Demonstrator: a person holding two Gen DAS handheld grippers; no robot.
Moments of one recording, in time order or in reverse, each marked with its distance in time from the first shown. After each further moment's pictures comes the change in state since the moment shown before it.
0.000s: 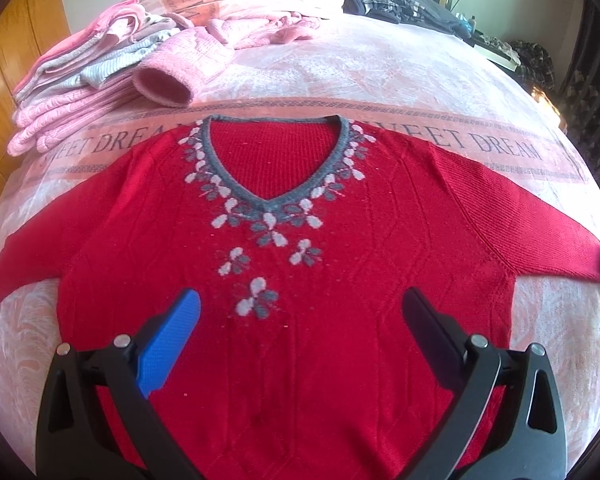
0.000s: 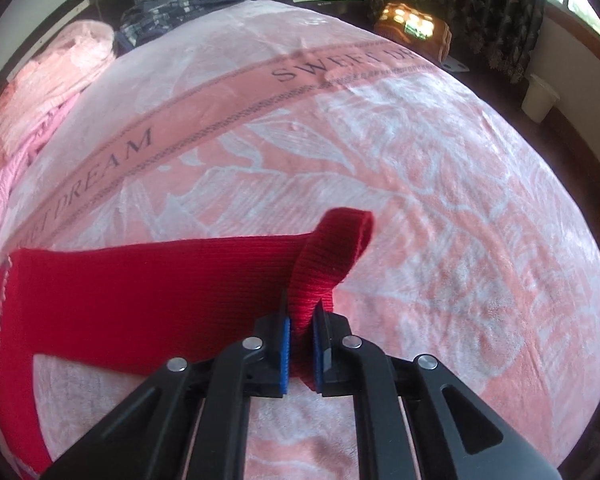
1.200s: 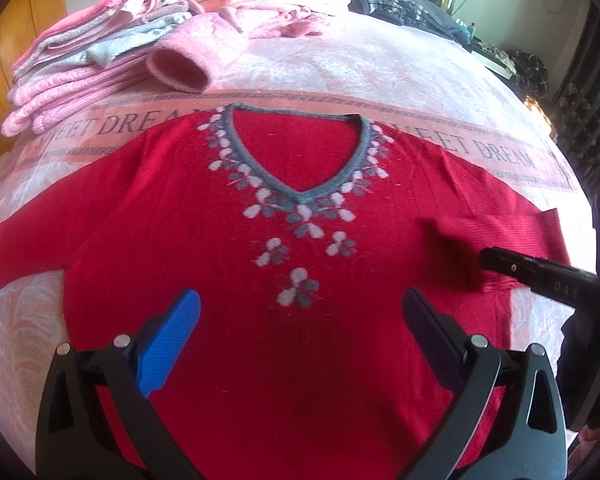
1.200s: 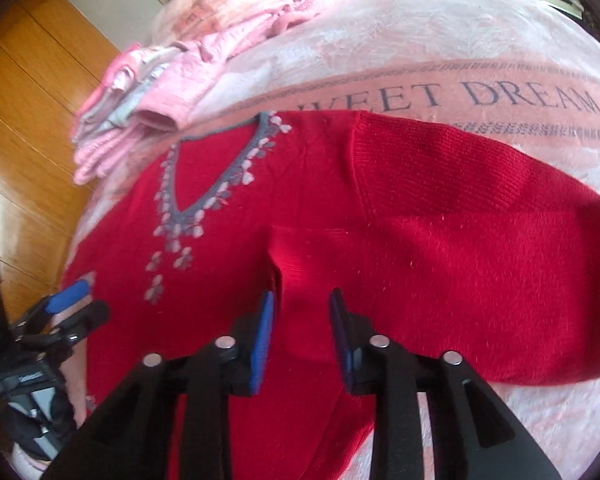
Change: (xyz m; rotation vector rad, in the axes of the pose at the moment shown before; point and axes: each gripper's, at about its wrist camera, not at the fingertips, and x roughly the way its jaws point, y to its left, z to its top) left arm -0.002 0.038 -0.001 -0.027 0.034 -0.085; right arm -0.011 0.369 -0.088 -0.322 0.131 0.595
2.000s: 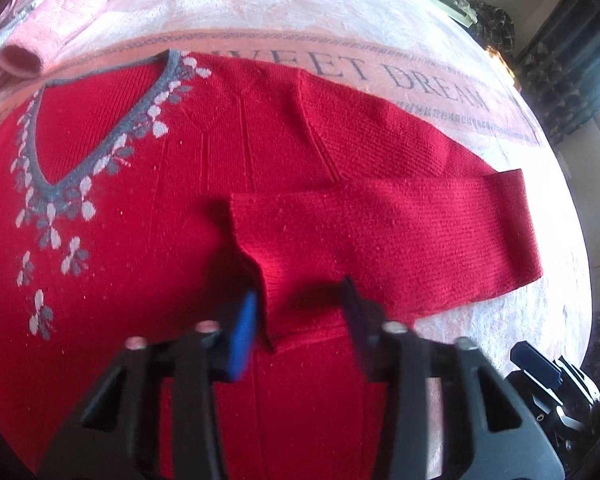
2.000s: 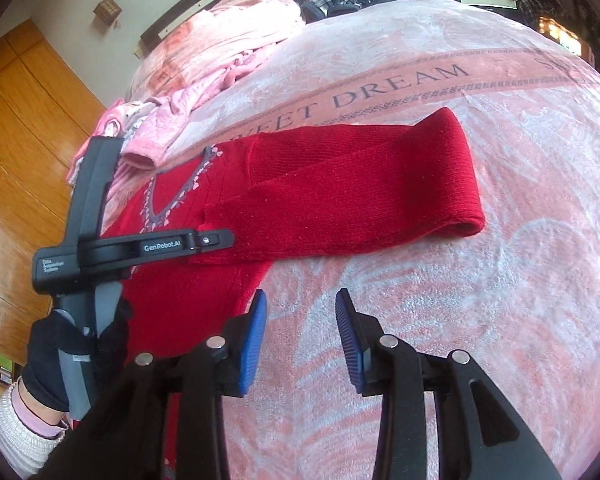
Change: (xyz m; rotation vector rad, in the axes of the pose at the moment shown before) left arm 0.097 -0.146 0.017 0.063 0.203 -0.160; right arm -0.093 -0.066 -0.086 0.103 -0.168 -0.075
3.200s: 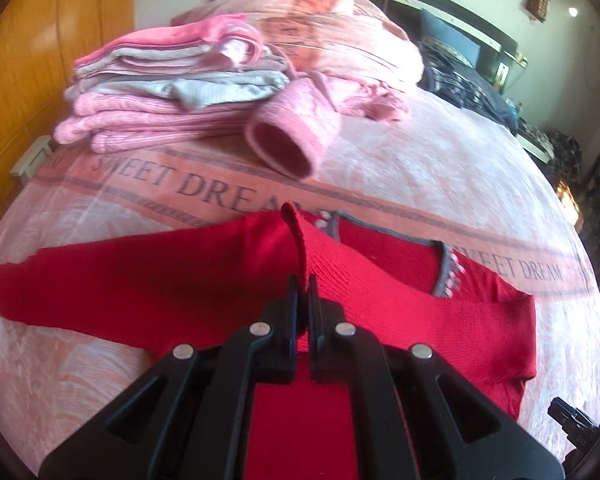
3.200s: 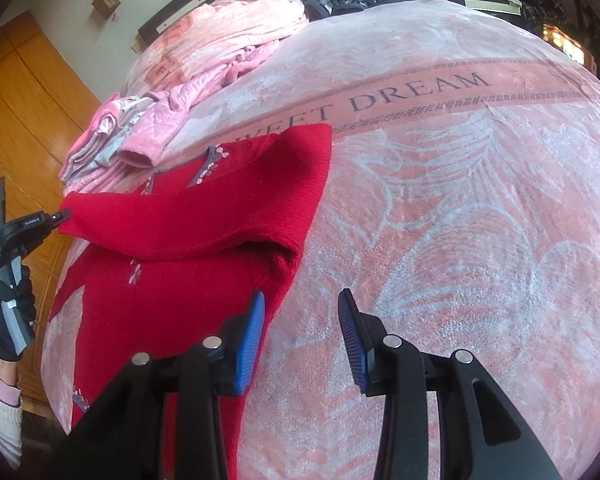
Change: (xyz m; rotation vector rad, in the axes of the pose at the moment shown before) left arm -0.189 0.237 0.006 -0.267 -0.388 0.232; right arm 0.023 0.034 0.017 -0.020 0.011 -0.033
